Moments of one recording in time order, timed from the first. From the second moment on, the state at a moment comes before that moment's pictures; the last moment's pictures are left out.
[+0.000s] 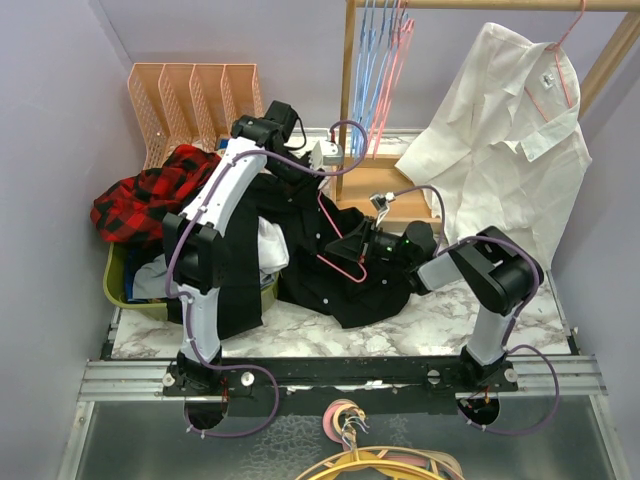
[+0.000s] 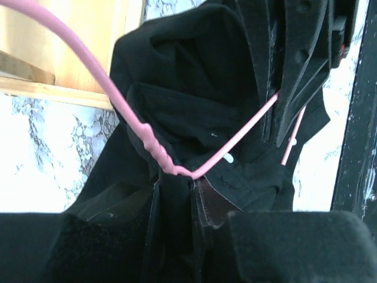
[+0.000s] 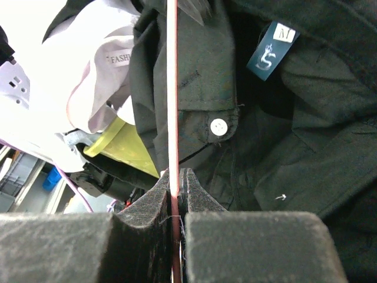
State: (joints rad) left arm -0.39 2.04 2.13 -1.34 0.76 0.85; right arm 0.54 1.84 0.57 1.41 -0.74 0.87
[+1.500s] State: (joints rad) left arm -0.43 1.56 1.81 -1.06 0.65 0.64; right arm 0.54 0.57 0.07 0.67 -0.23 0.66
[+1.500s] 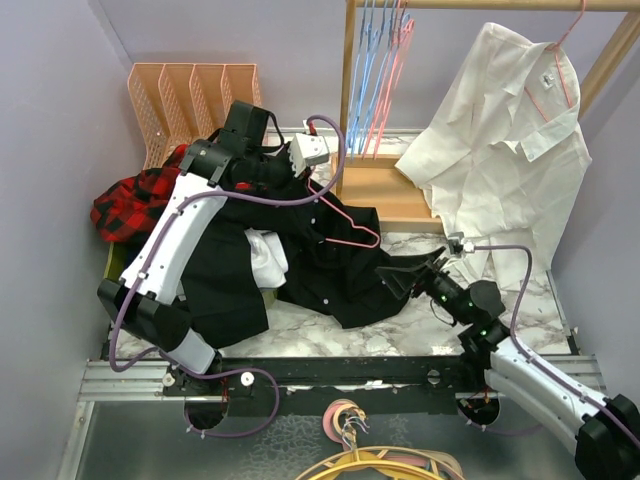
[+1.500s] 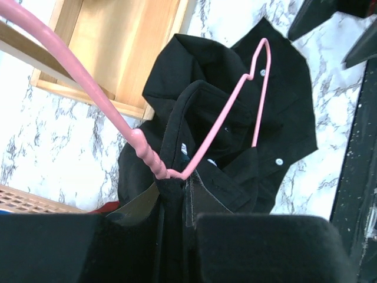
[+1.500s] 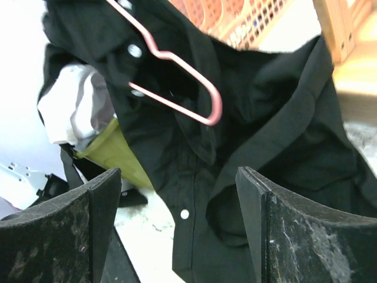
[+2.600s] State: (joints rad) left arm -0.40 1.47 1.95 -1.17 0.75 0.61; right arm 0.62 1.22 0.29 1.03 -0.42 0.68
